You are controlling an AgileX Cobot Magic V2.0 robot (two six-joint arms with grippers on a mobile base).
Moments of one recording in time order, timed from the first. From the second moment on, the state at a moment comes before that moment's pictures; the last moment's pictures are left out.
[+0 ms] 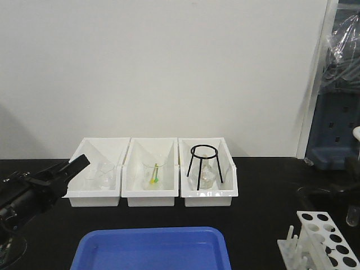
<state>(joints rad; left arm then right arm) -0.09 1.54 -0.73 0.61 -0.95 -1.00 -0.02 1.15 -0.70 0.11 -0.23 -0.25</state>
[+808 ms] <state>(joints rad) -0.09 1.54 -0.73 0.61 -0.95 -1.00 -0.02 1.42 -0.48 -0.10 -0.77 0.01</state>
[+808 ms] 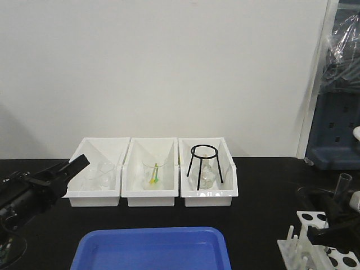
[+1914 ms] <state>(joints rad) -0.09 1.54 -0.73 0.61 -0.95 -1.00 -0.02 1.70 -0.48 -0.05 -0.97 -0.06</state>
